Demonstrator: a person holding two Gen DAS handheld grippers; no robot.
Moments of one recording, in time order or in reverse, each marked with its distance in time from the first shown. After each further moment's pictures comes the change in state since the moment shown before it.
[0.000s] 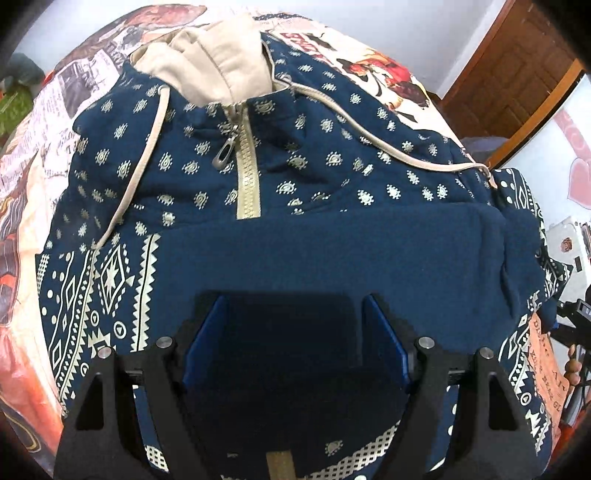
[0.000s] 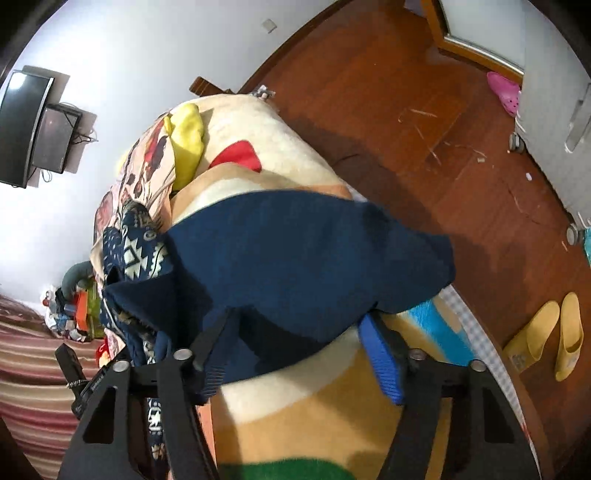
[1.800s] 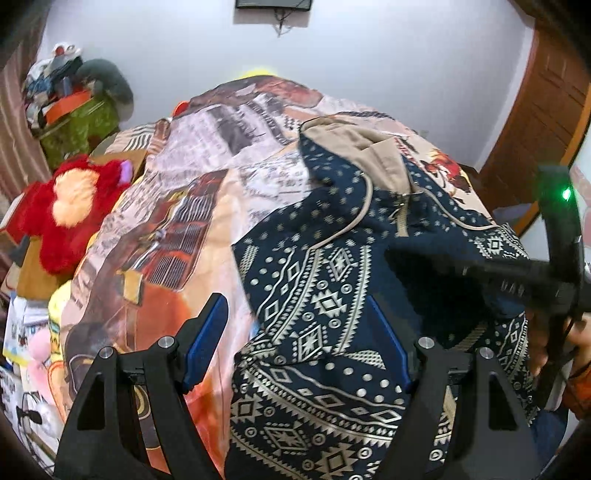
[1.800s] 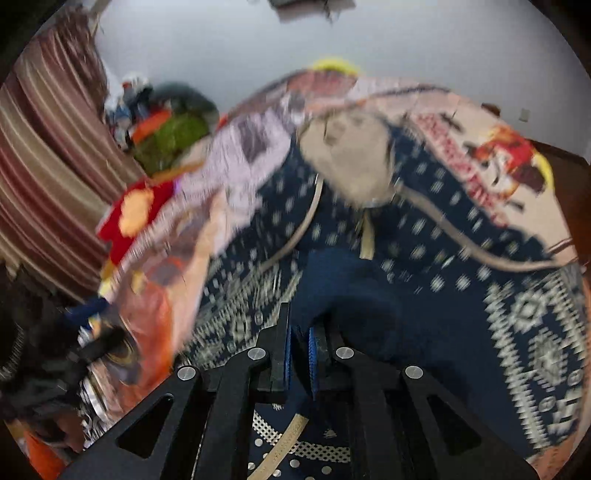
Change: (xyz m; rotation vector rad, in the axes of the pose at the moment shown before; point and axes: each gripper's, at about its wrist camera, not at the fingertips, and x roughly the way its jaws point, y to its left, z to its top) left arm -0.168 0.137 -0.086 -0.126 -0.289 0.157; right arm 0.119 0.379 -0.176 -0.921 0.116 0.083
